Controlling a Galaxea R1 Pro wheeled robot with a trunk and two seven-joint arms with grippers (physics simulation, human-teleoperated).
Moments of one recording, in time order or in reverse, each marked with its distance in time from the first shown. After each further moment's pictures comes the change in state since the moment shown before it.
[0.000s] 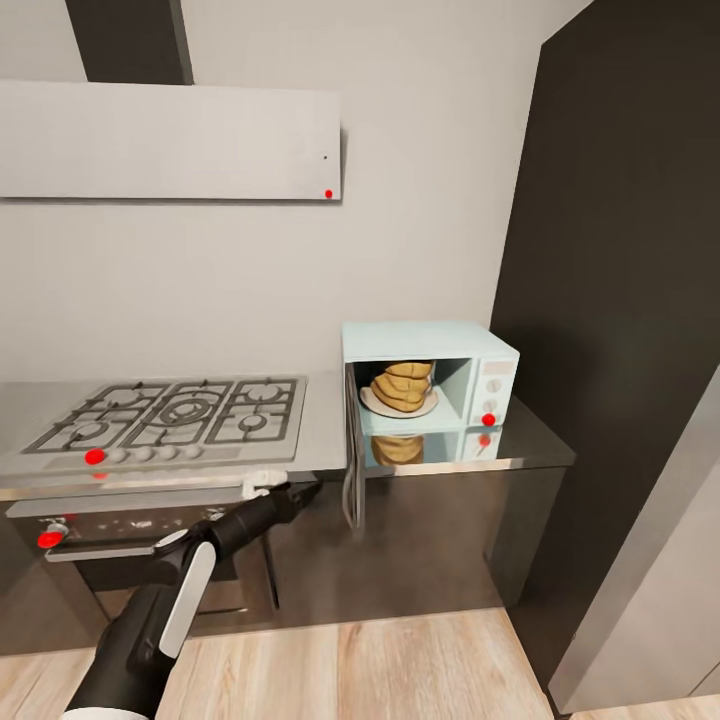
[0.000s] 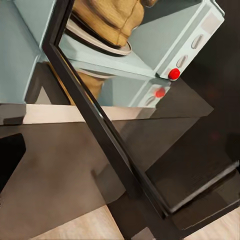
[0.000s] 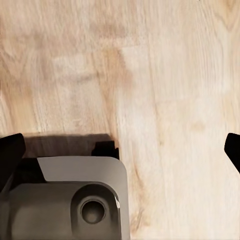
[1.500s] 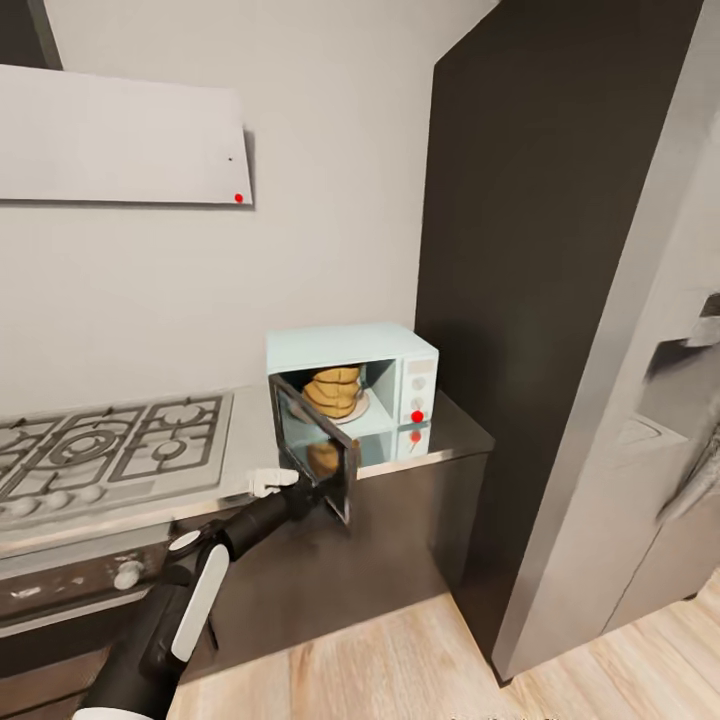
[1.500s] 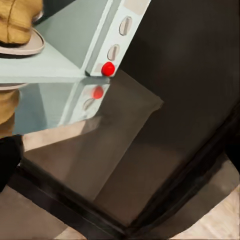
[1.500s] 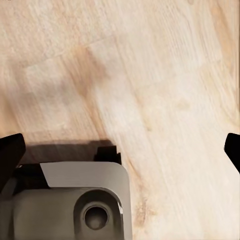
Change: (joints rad) left arm 0.000 -0.013 -0.056 0.010 -0.005 -0.109 0.009; right arm 0.000 0.006 -0.003 0.000 -0.002 -0.006 -0.006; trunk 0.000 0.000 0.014
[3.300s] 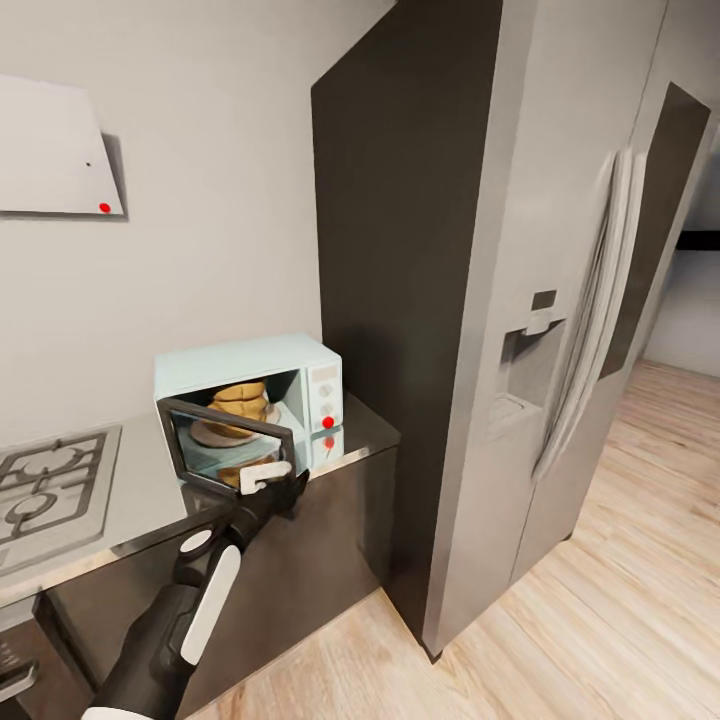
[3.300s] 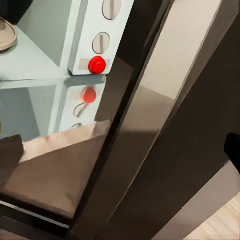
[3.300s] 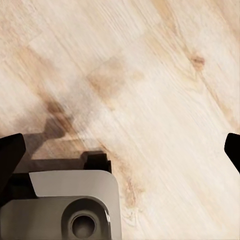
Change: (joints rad) left arm -0.001 -0.010 -0.056 -0.009 0.000 -0.070 0.452; right arm 0.000 -0.028 0.001 0.000 -0.001 0.006 0.001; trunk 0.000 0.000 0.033
